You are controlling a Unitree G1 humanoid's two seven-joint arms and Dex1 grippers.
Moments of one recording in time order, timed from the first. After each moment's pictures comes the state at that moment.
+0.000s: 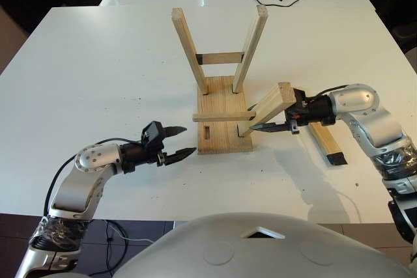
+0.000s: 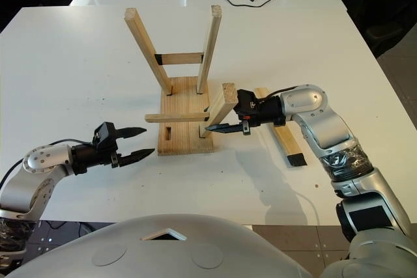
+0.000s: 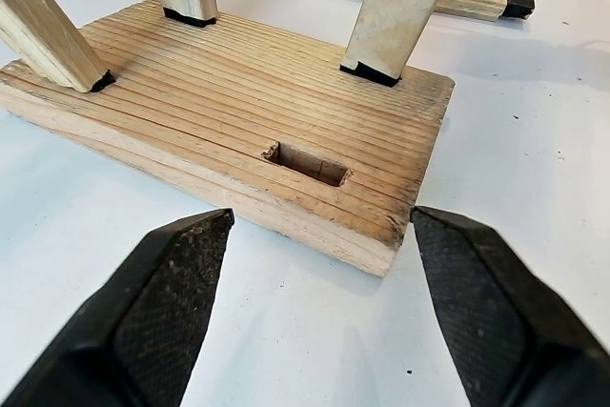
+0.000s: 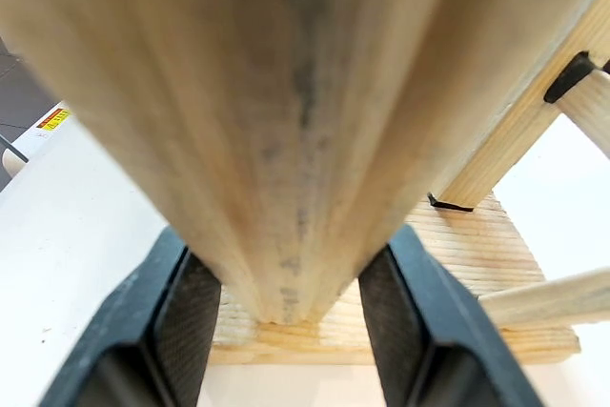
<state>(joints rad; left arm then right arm) 0.25 0.69 -0.03 -0.27 -0.41 0.25 -0.98 -0.30 -0.74 0.36 -0.05 0.44 0.08 1.22</state>
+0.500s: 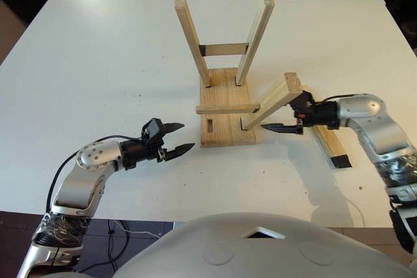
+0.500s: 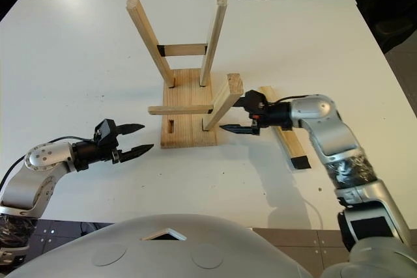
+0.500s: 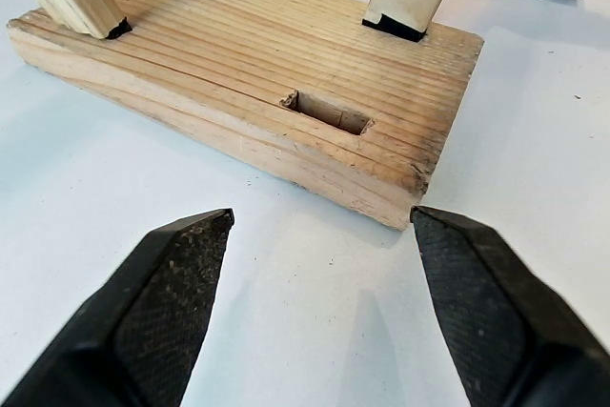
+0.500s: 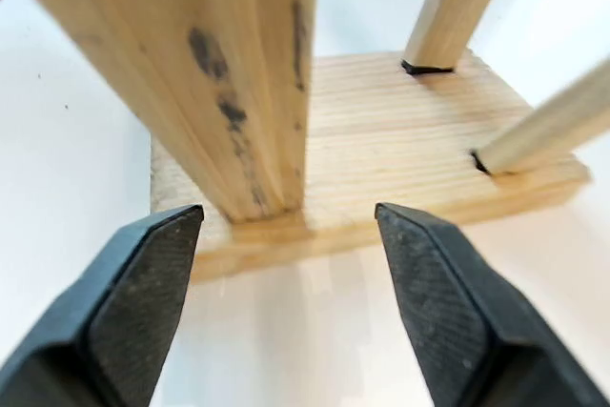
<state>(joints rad) 0.24 0.68 -0.04 -0.25 -0.37 0.24 -0.94 -0.18 -0.80 0.22 -0.02 0.31 0.15 1.16</state>
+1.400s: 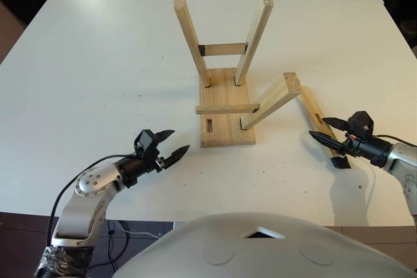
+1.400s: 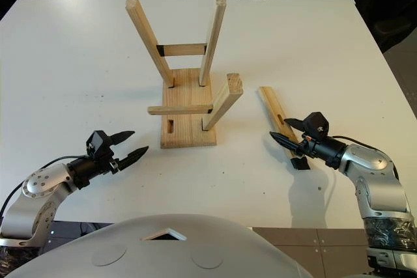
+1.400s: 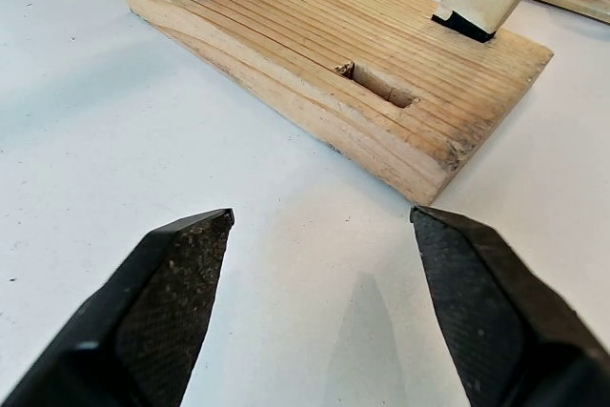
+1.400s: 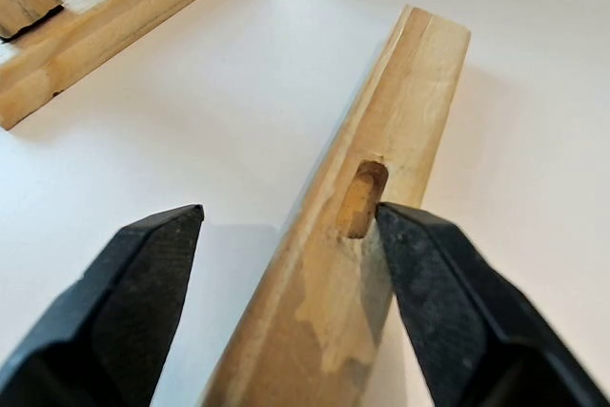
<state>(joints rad) 0.45 0.57 0.05 -0.37 -0.36 0.25 -0.76 0.27 -0.74 -0.17 -0.04 0.40 0.29 0.89</state>
